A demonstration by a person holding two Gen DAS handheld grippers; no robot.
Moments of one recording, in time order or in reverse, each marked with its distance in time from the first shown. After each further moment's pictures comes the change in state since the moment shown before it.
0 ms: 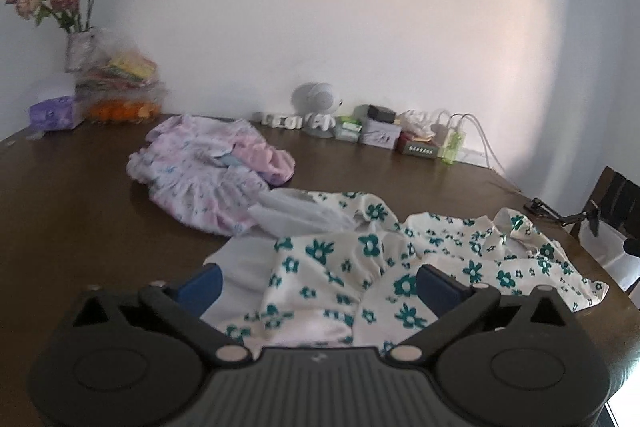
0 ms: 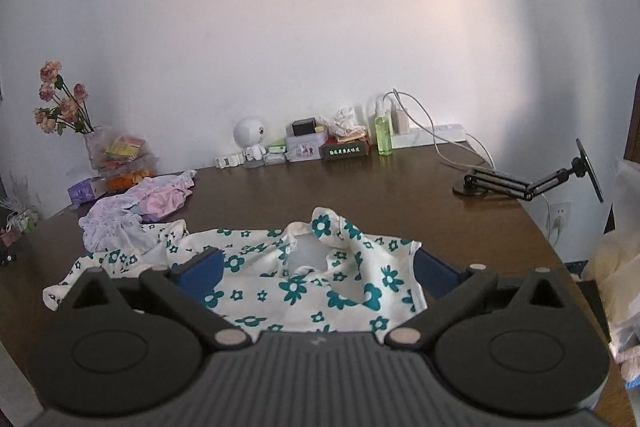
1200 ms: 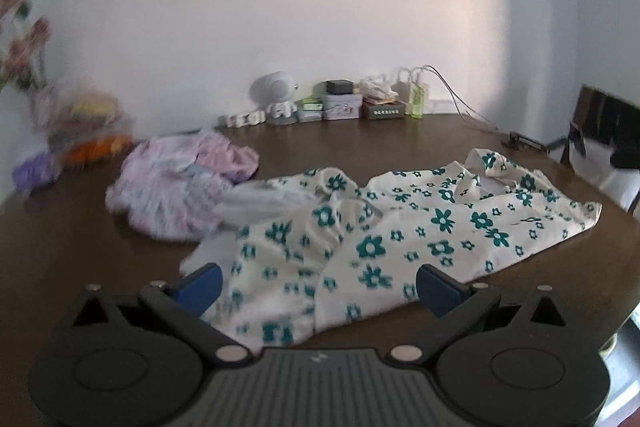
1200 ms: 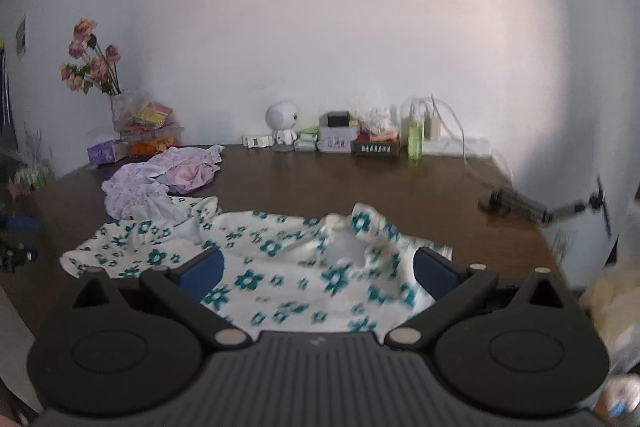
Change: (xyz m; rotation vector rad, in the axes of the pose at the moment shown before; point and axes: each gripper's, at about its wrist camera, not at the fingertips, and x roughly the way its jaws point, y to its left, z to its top) left arm -0.007 -0.055 -0.007 0.269 0.050 0.000; right arm -0.018 0.042 0.013 -0.174 0.038 0.019
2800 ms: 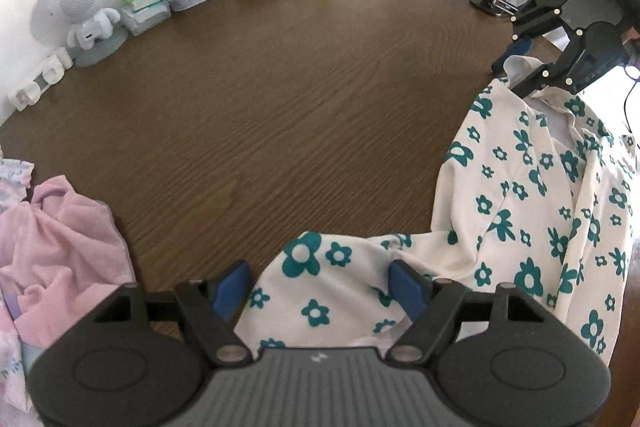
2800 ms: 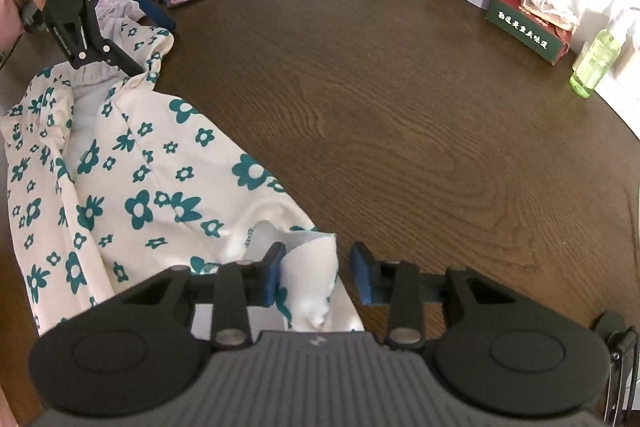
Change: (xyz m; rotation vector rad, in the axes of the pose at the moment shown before) left arm 0.322 0.037 0.129 0.371 0.534 -0.466; right arm 0.325 -0.056 0.071 -0.366 0.716 0.373
